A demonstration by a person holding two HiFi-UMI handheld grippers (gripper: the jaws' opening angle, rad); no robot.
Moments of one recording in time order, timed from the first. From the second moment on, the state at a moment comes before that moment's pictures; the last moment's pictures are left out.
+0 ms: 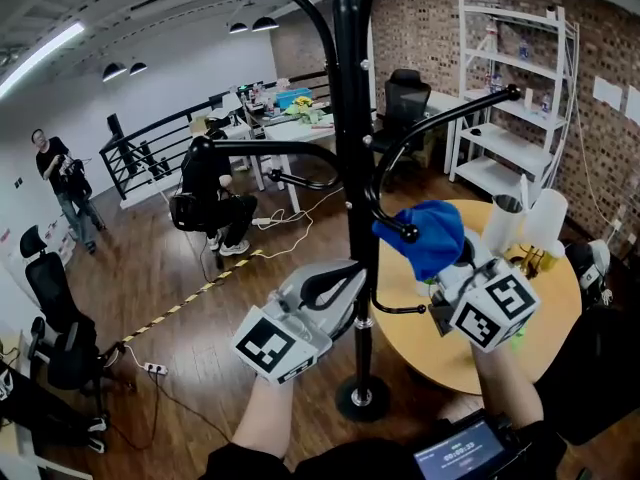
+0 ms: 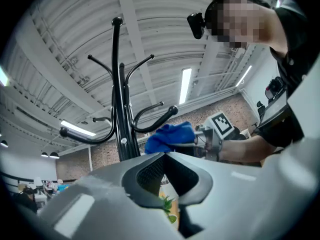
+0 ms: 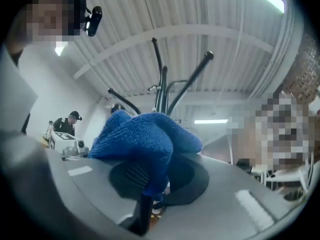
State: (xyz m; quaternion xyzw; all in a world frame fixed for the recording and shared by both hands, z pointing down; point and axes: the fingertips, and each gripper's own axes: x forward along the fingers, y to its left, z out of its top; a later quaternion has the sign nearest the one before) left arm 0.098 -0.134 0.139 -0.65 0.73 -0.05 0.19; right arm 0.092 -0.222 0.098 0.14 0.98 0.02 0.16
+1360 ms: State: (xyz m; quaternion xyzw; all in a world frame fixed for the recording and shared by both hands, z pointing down) left arm 0.113 -0.144 0.001 -0.67 0.67 -0.06 0.31; right arm 0.048 -0.171 -0.161 0.17 0.95 0.11 0.23
